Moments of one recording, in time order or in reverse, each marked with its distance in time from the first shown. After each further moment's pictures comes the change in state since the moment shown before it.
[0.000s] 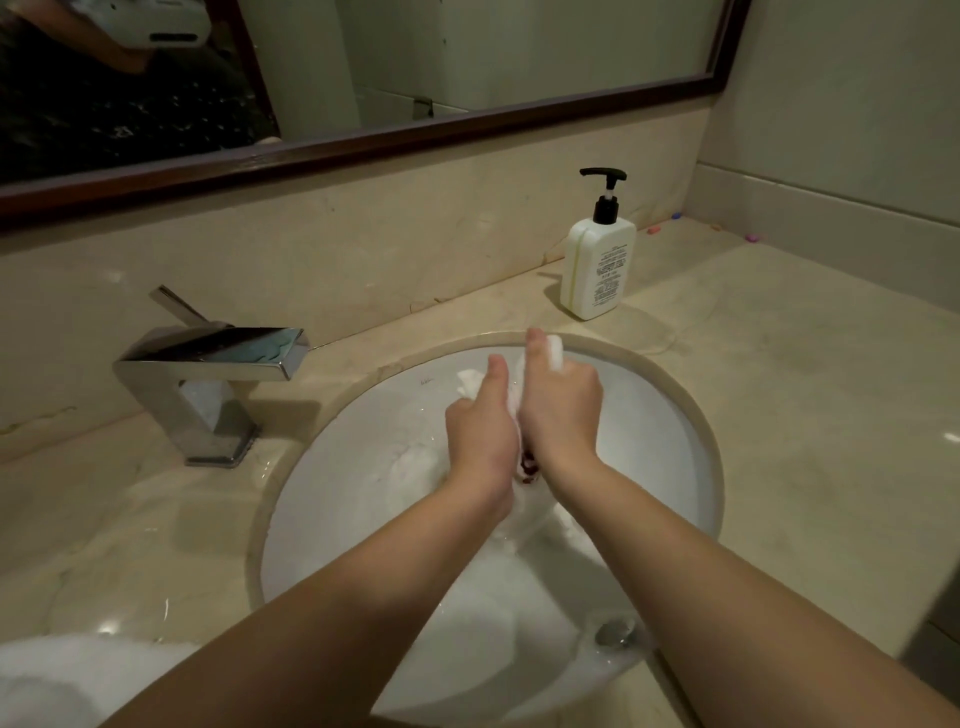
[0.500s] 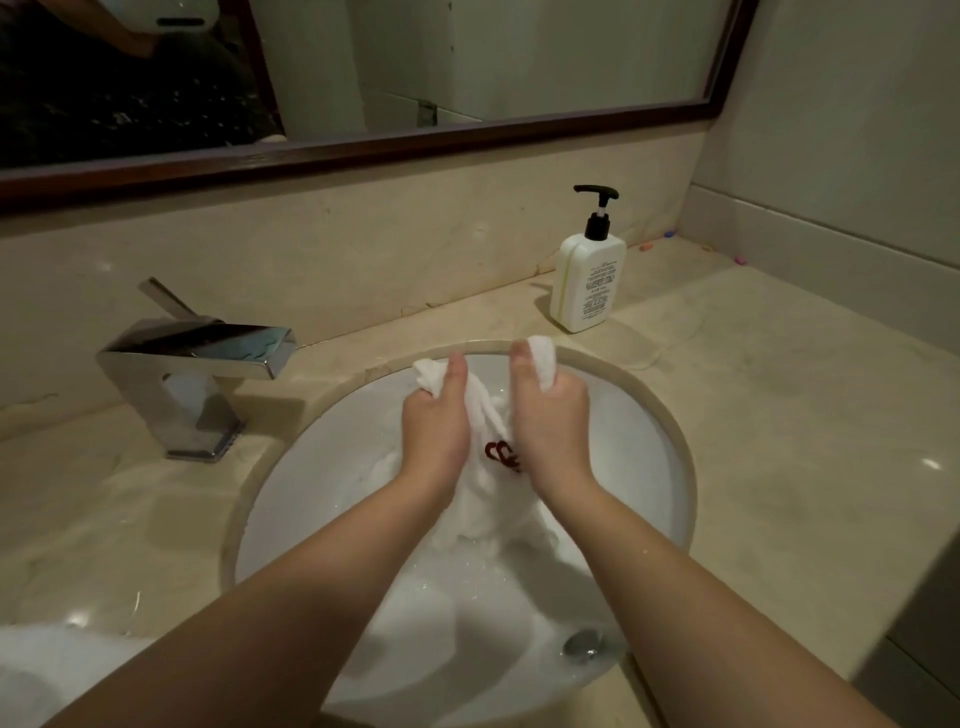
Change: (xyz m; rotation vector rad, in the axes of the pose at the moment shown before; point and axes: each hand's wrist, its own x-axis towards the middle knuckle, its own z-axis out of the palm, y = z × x) left_hand 0.017 0.009 -0.019 0.211 0.092 0.159; right_hand -0.002 0.007 -0.014 0.065 -0.072 -0.106
